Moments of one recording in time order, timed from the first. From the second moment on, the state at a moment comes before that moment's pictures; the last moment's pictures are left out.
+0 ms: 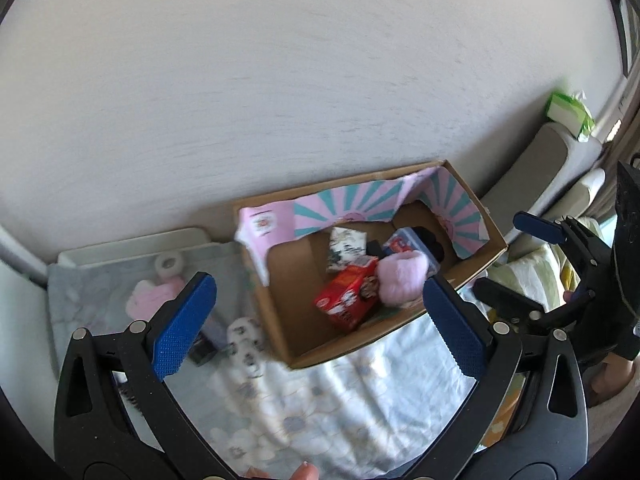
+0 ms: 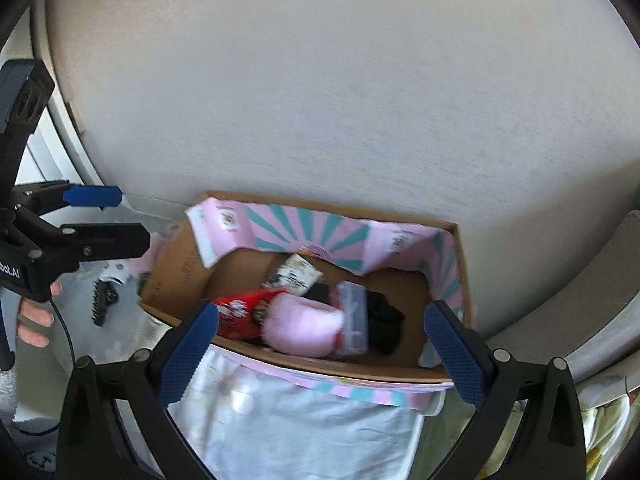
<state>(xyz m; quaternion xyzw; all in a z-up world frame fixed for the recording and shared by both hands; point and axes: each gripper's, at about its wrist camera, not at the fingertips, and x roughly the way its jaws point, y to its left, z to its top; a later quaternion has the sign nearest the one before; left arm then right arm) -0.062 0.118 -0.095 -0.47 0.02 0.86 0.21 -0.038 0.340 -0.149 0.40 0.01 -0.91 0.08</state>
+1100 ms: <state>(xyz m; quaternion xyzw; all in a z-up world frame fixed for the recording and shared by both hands) -0.005 -0.120 -0.179 -0.53 -0.13 0.84 0.00 -0.129 0.114 -0.138 0.45 0.15 -0.83 0.30</state>
